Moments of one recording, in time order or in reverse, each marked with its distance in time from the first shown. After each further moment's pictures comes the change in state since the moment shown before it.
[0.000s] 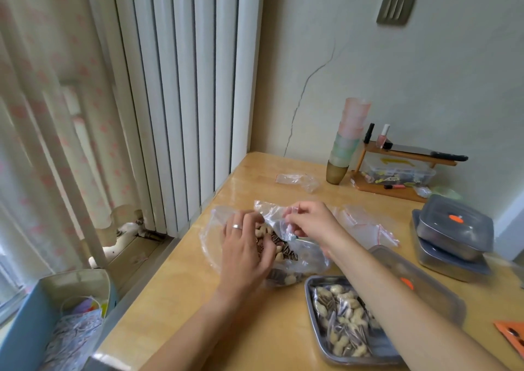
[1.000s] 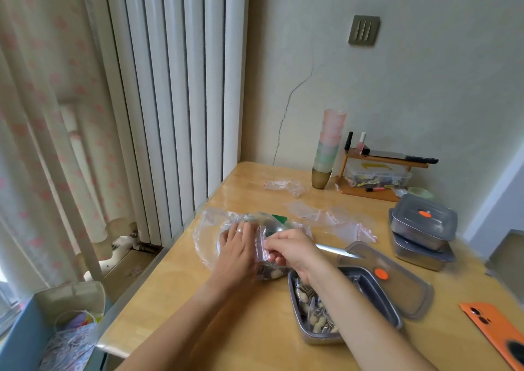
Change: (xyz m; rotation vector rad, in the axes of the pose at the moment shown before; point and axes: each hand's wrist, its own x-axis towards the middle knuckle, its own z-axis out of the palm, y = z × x) left_hand -0.014 -0.012 0.006 0.190 -0.312 0.118; right_hand -0.058 0.018 0.021 0.201 -0.077 0.145
